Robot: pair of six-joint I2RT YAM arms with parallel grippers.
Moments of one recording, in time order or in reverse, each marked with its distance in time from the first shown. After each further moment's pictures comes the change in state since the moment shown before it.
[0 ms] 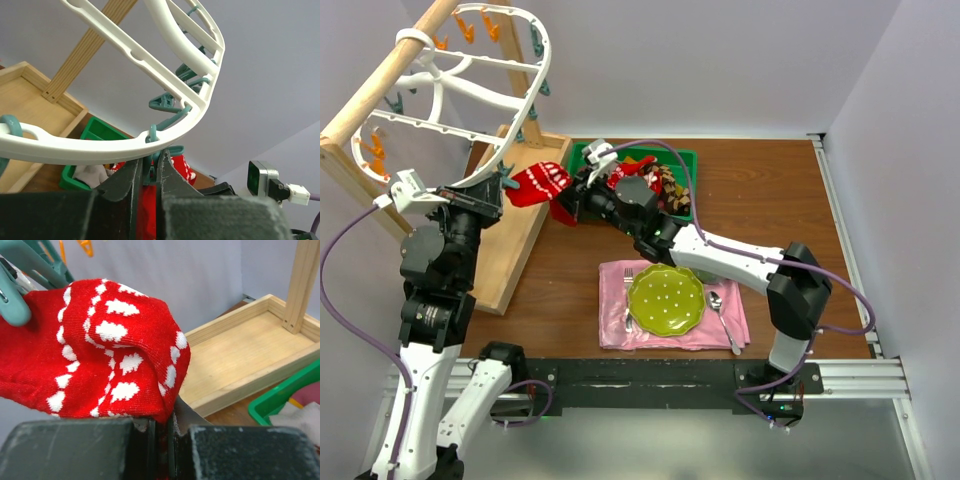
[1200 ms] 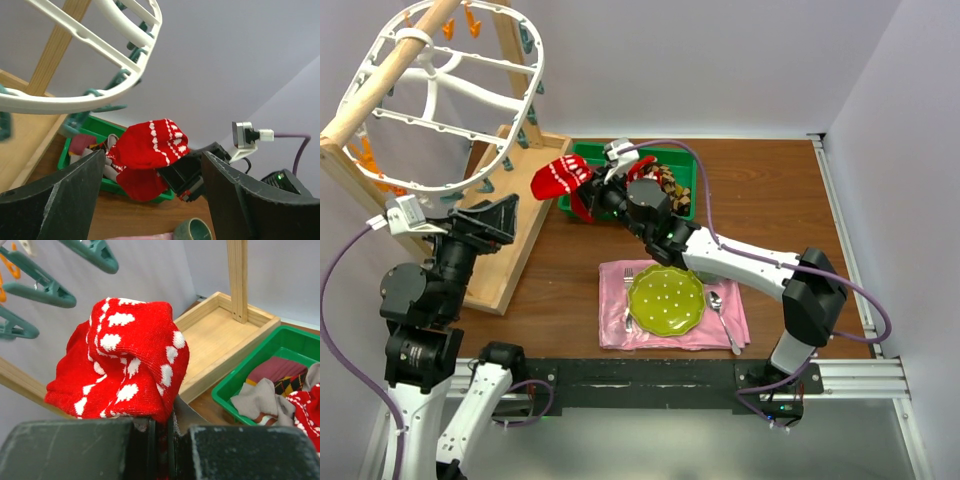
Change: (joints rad) left arm -0.002 -0.161 0.011 -0.119 0.157 0.093; right arm -0.014 -0.094 -0.096 -0.023 0.206 0.019
